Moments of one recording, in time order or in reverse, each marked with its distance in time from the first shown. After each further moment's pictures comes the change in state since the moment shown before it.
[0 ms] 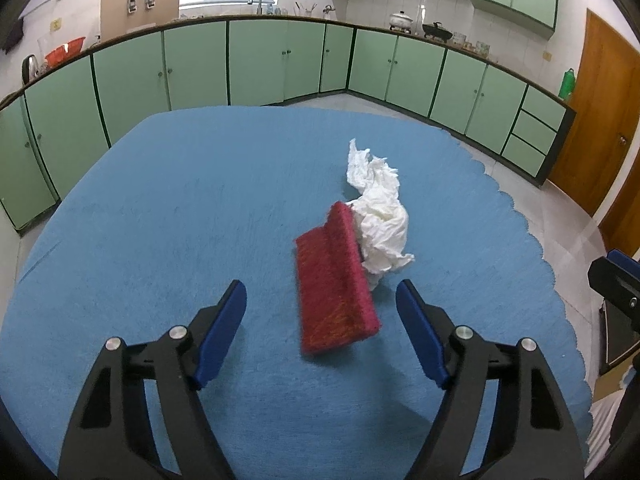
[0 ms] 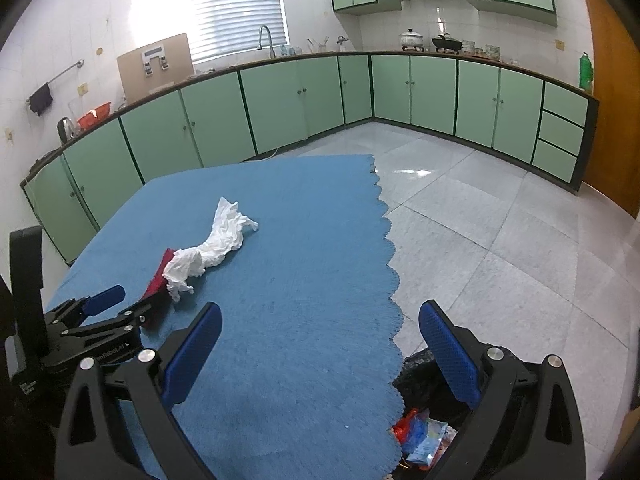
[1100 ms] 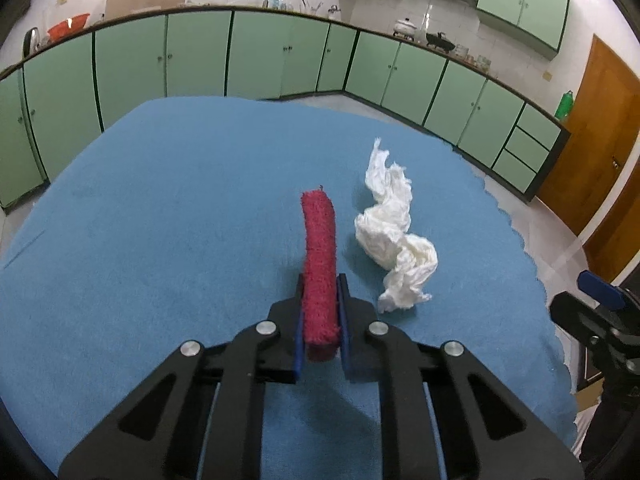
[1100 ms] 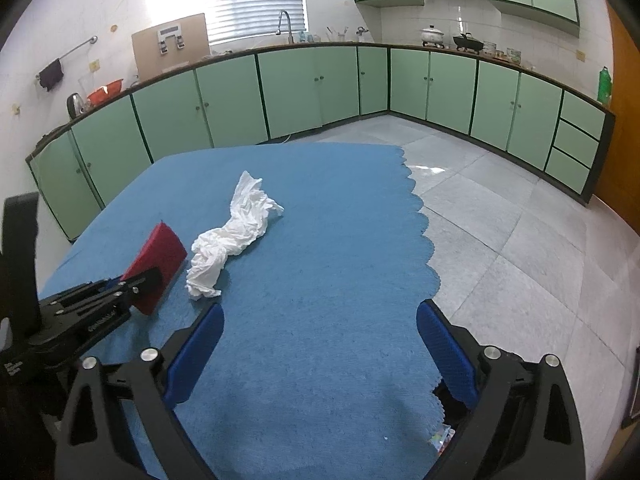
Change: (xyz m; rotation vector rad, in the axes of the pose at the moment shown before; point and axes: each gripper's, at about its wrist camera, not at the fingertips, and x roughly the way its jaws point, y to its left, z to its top) left arm 0.003 0.017 0.006 -0.069 -0.008 -0.064; right arm 0.020 0.030 0.001 -0.066 0.035 0.021
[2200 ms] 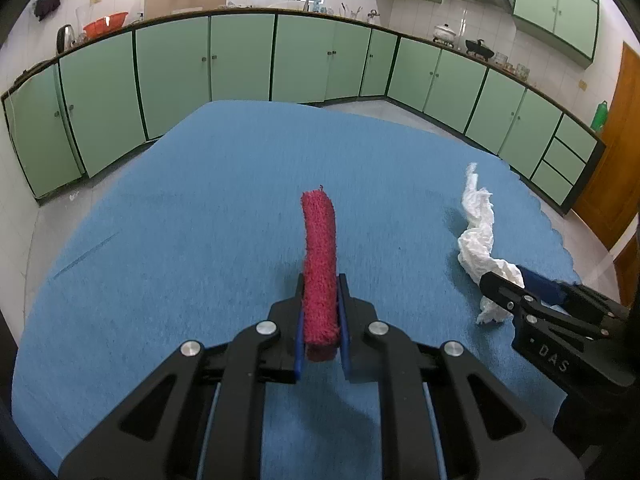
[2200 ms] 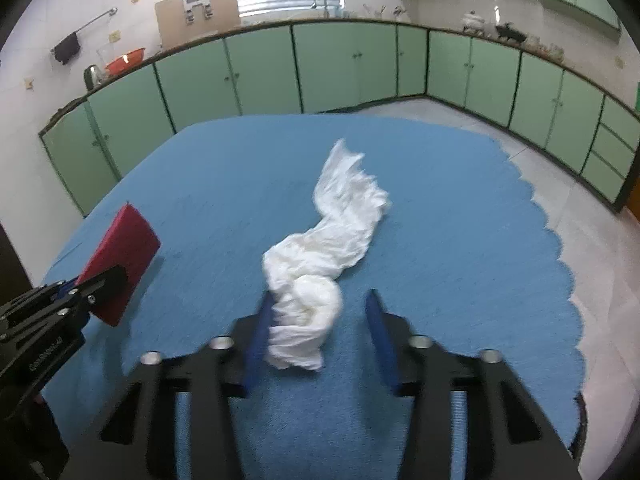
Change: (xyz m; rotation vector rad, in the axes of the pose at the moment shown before) left arm -0.008 0.057 0.015 -0.043 -0.001 0.135; right arm 0.086 0.076 0.014 -0.058 0.107 0.105
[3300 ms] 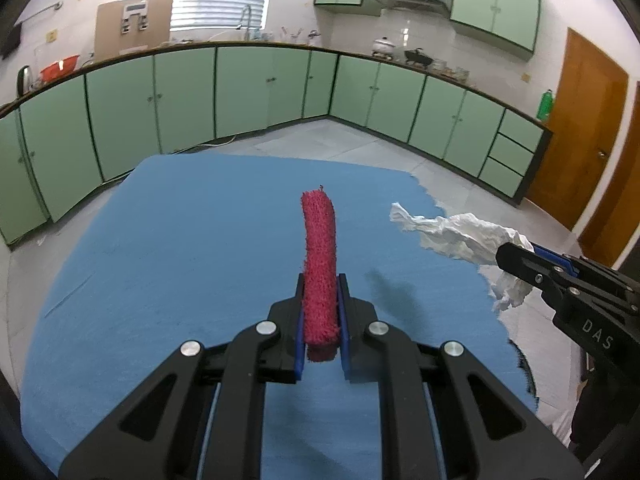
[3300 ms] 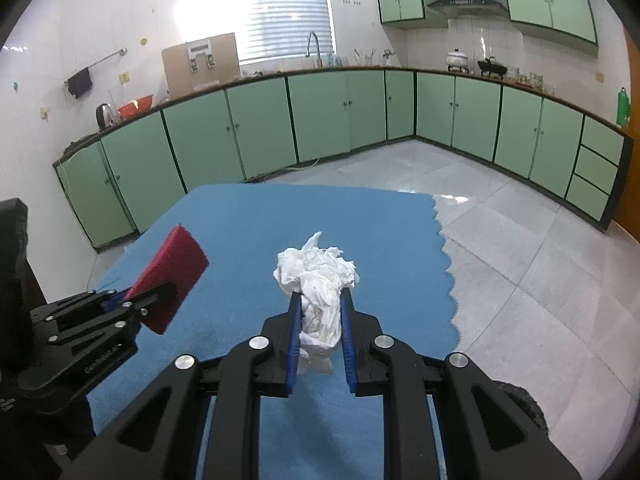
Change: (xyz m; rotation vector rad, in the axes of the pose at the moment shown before) left arm -0.065 -0.073 0.006 0.122 -0.082 -0.162; right arm -0.138 -0.039 0.007 0.011 -0.194 -0.032
